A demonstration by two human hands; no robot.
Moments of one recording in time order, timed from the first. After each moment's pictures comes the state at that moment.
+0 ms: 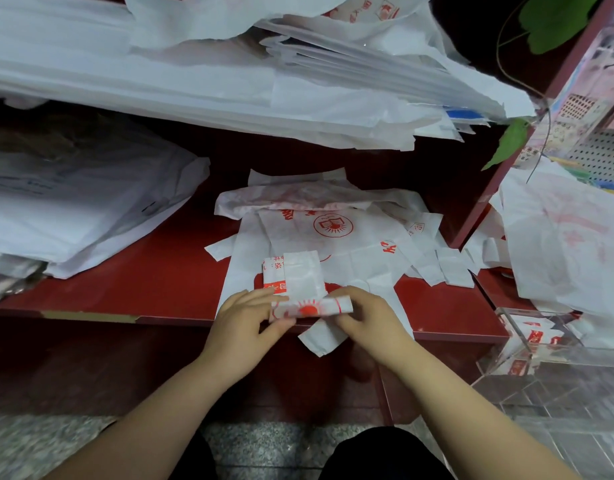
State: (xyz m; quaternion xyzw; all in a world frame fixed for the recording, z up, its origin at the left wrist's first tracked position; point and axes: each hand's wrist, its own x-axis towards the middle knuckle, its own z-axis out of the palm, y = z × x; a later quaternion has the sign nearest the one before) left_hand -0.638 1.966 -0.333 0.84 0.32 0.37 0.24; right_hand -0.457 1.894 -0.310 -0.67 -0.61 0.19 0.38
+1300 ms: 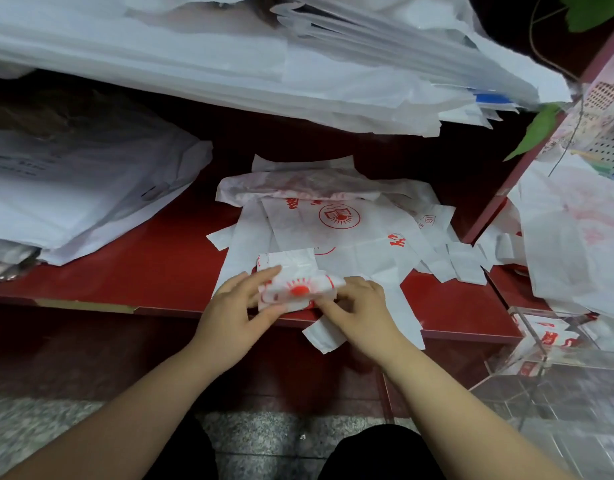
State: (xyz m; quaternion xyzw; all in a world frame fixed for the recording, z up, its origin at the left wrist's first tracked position) left_hand -0.649 1.975 -0.335 0.78 0.37 0.36 0.34; right_hand -0.478 1.911 -0.313 -0.70 -0.61 0.13 0.36
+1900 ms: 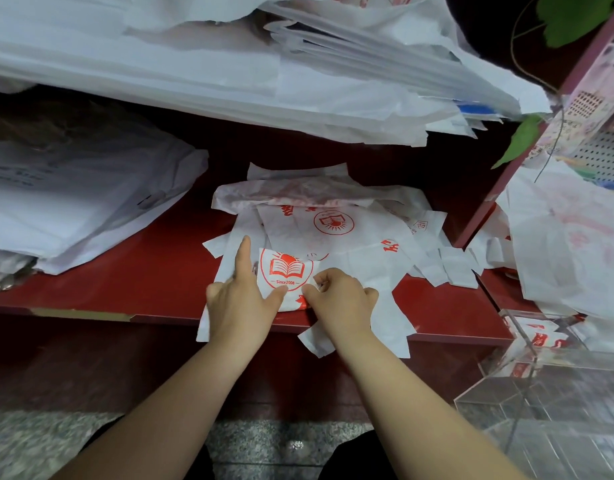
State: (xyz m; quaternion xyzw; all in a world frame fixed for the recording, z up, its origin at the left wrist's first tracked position) left_hand -0.616 1.975 -0.314 0.73 0.55 0.32 0.26; right_hand -0.497 1.938 -0.304 -0.84 -0.47 0.08 0.26
